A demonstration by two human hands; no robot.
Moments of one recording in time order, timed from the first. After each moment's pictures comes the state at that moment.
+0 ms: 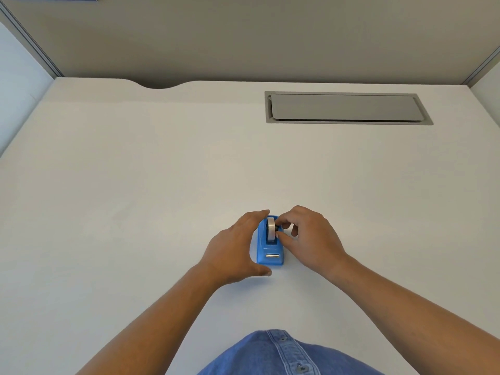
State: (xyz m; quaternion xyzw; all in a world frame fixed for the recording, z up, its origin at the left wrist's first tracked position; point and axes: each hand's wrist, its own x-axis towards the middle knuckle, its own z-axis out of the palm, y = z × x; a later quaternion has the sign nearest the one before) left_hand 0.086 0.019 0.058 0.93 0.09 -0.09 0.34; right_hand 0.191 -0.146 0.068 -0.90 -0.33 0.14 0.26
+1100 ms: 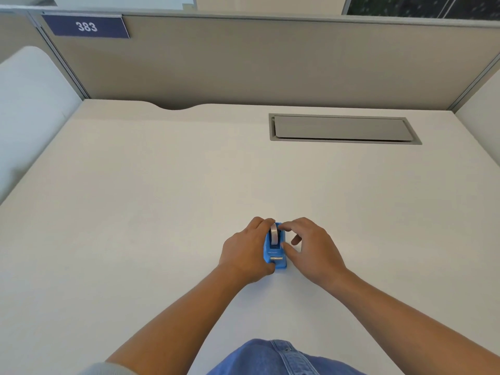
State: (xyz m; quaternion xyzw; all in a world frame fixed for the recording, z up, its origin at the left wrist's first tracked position) left_hand 0.087 -0.004 0.066 0.96 0.11 -0.05 0.25; right_hand 0.164 -0.159 0.075 -0.89 -0.30 0.13 0.31
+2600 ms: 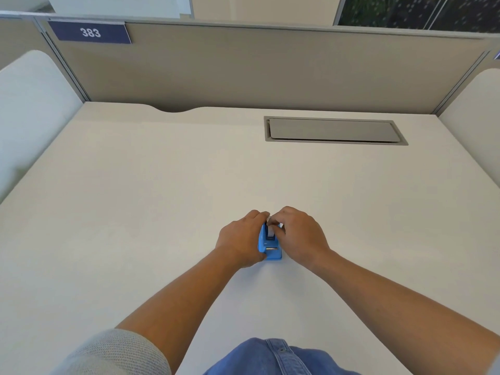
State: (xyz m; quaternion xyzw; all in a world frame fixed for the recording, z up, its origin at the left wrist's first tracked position) left_hand 0.089 0.002 0.071 0.97 0.10 -0.07 0.19; right_hand 0.161 -0.137 0.092 -0.91 -0.33 0.10 0.23
